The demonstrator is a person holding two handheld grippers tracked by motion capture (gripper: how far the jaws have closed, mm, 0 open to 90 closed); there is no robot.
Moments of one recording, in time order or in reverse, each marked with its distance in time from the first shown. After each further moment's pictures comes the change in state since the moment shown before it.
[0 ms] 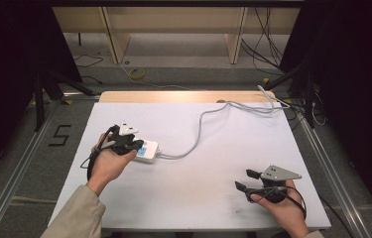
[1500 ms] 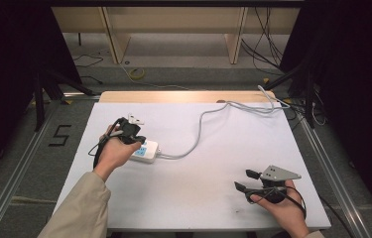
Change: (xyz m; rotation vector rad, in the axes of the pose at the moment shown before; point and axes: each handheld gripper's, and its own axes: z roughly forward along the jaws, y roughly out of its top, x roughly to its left) left arm 0.015 0.016 0.034 0.126 -0.004 -0.003; right arm 0.001 0.000 0.000 0.009 0.007 -0.013
